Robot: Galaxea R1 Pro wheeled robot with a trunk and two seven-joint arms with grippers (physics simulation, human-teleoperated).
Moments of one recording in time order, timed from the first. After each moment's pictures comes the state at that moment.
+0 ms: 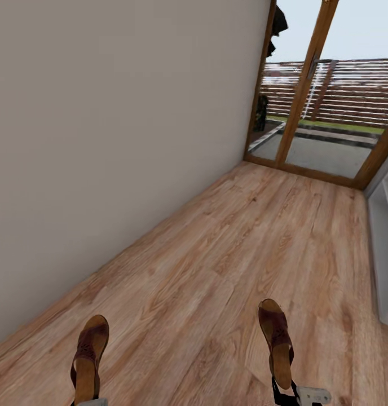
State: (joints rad) left arm -0.04 0.01 0.21 -0.64 -0.03 -0.46 -0.03; right arm -0.16 -0.05 -0.13 -0.48 0.01 -0.56 0.01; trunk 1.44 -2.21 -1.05
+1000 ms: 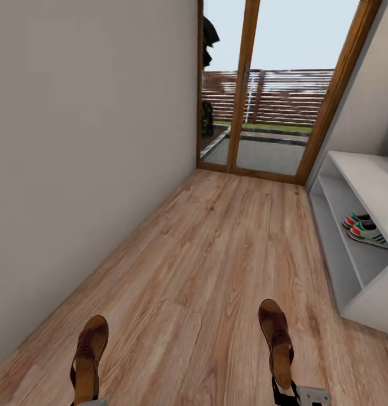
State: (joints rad) left arm -0.04 0.01 0.21 -0.64 -0.03 -0.46 -0.03; right arm -0.16 -0.05 -0.13 -0.48 0.01 -0.56 0.01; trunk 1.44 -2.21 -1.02
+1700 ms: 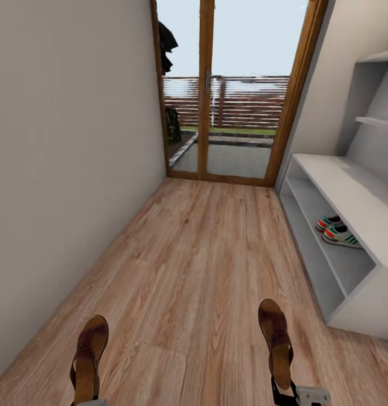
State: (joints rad) left arm -0.04 0.01 0.21 -0.64 -0.03 -0.46 -0.03; right arm -0.16 -0.05 -0.13 -0.48 0.01 -0.56 0.01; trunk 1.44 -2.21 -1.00
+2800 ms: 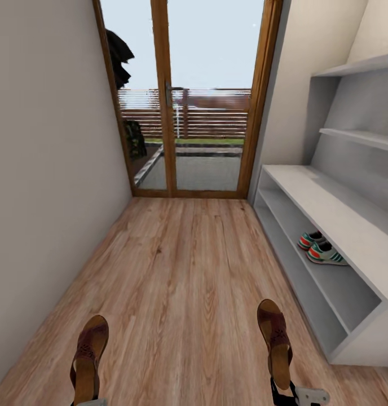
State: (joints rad) left arm -0.04 0.01 0.21 -0.64 -0.03 -0.46 -0.03; right arm -0.16 -0.05 -0.13 -0.48 0.01 -0.56 0.02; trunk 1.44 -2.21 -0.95
